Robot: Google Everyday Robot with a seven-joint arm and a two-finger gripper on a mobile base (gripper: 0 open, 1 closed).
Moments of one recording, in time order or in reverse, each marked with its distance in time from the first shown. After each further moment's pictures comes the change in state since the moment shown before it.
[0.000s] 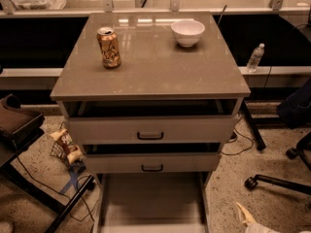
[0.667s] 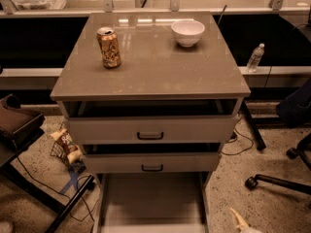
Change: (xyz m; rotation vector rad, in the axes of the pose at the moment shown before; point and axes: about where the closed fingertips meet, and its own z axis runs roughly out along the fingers) arm 0.013 0.019 0.026 -0.050 -0.026 0.048
